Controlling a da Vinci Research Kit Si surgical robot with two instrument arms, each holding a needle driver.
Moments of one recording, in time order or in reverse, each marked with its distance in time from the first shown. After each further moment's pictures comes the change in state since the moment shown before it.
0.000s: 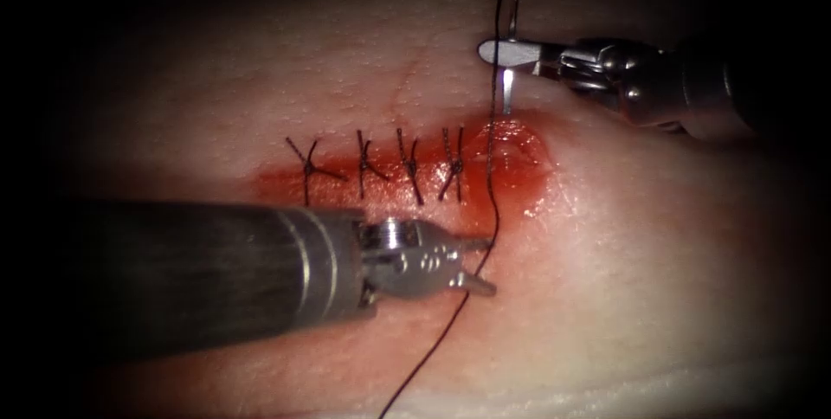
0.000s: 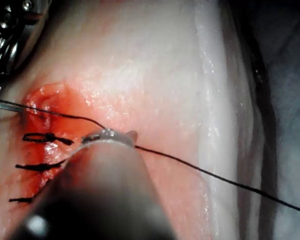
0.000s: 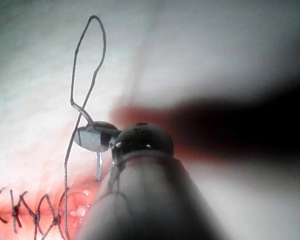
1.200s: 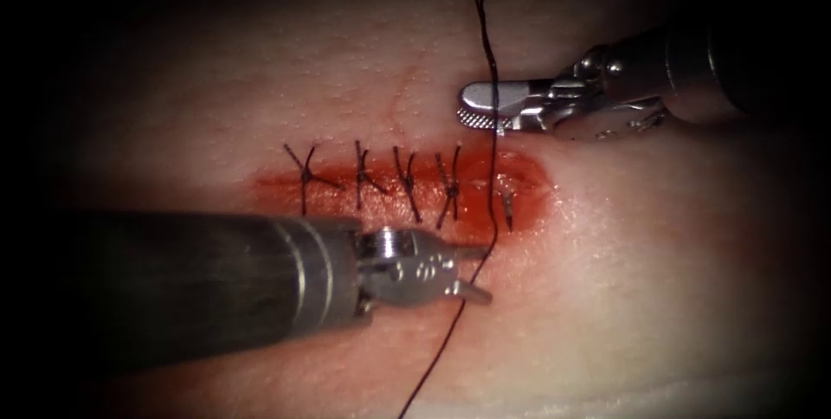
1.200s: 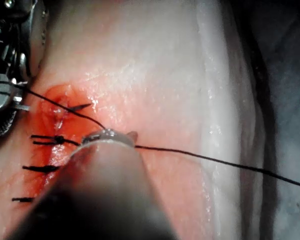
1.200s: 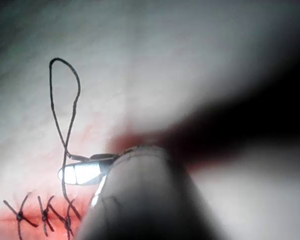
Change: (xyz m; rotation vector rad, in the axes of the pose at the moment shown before) right arm -0.006 -0.003 0.001 0.261 -0.143 0.182; left arm 0.000 0.000 0.000 -0.005 0.000 0.000
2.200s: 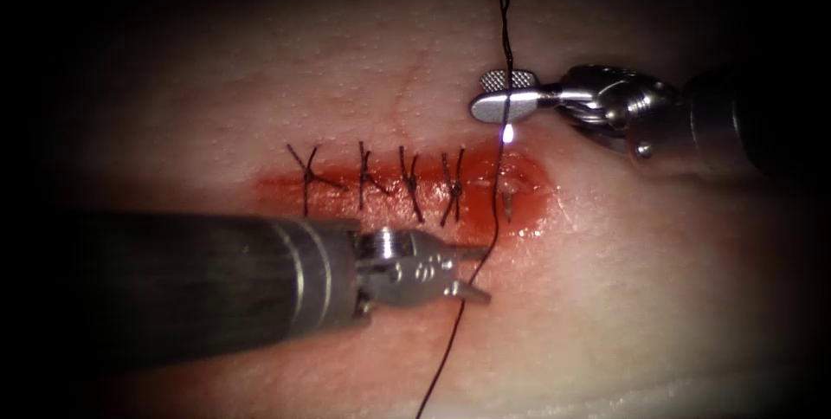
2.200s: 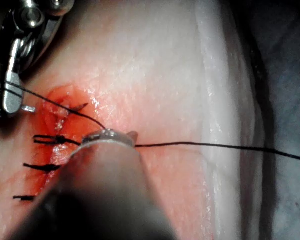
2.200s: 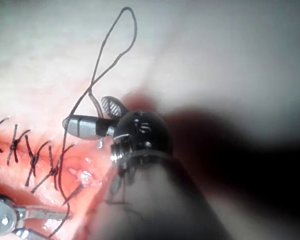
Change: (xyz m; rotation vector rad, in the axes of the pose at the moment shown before) right arm 0.002 0.001 -0.003 -0.303 -0.029 -0.592; left arm 0.000 0.000 0.000 -0.001 0.000 0.001
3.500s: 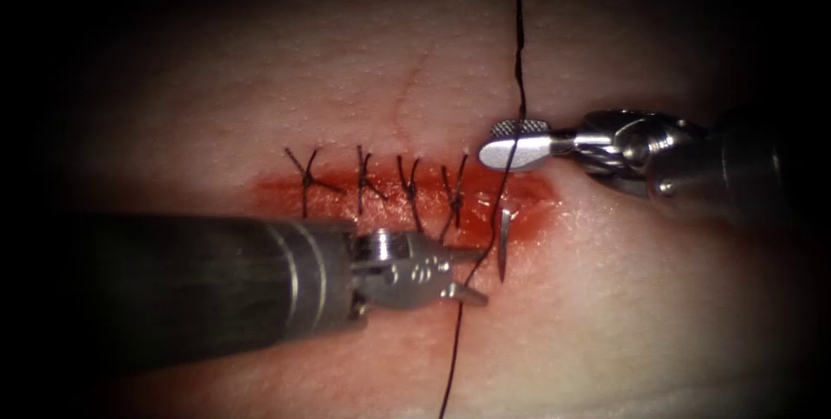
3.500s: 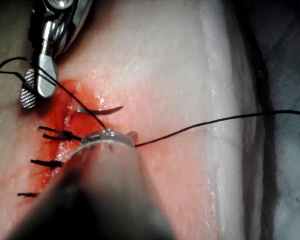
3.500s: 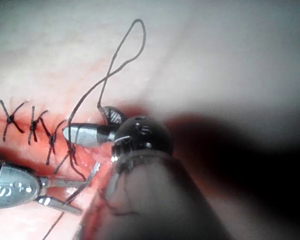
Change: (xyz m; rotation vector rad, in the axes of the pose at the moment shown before) right arm -0.003 -0.004 -0.004 0.149 -0.100 0.106; left arm 0.000 0.000 -0.001 -0.009 0.002 0.034
